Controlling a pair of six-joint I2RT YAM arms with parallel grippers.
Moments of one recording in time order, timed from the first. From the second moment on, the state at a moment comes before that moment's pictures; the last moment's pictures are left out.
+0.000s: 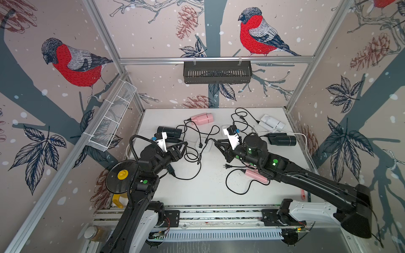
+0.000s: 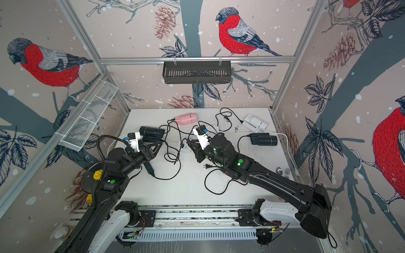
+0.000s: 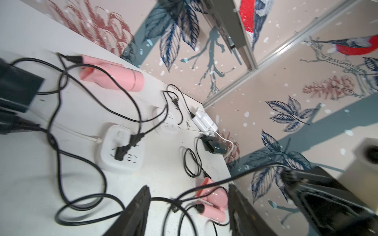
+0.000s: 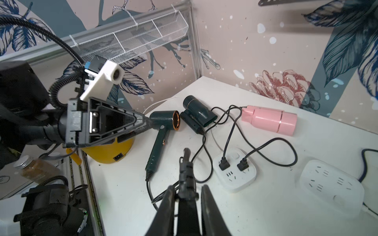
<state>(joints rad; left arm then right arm) -0.15 0.68 0.48 0.05 0.59 -0.78 0.96 1.17 0.96 -0.04 -0.03 0.21</state>
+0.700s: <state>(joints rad) -0.44 0.84 0.34 0.59 0.78 -1.06 0.83 1.24 0.82 0.17 -0.46 0.36</state>
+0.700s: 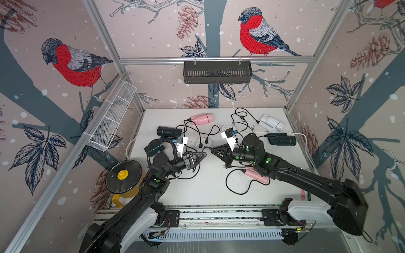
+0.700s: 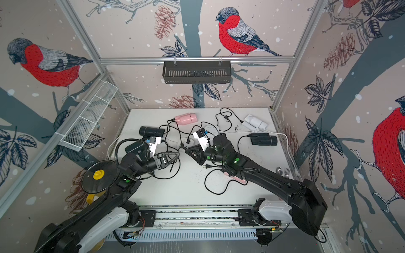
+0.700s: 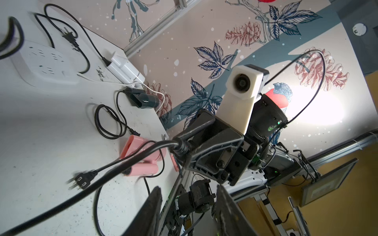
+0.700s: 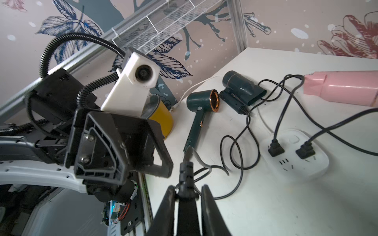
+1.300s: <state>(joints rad) -0.48 1.01 0.29 0.99 0.71 -1.14 0.78 1.25 0.75 0.40 -0.74 0.53</state>
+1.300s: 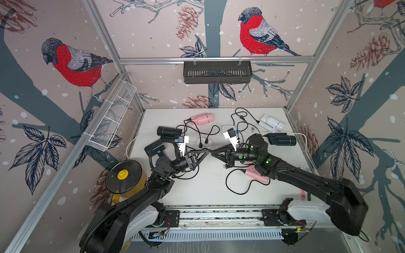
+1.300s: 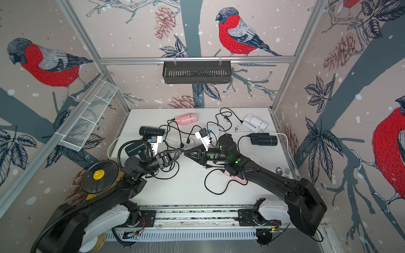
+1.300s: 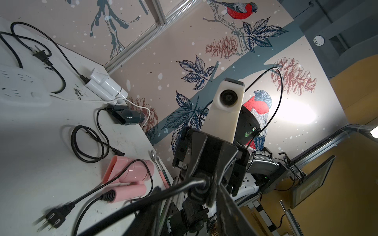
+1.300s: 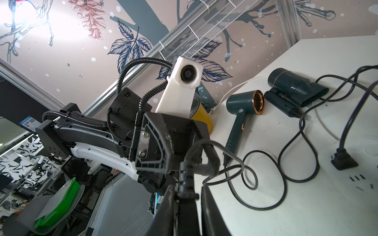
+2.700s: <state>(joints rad) -0.50 1.05 0.33 0.98 0.69 -1.05 0.71 1.27 0.63 0.63 -0.84 0.71</state>
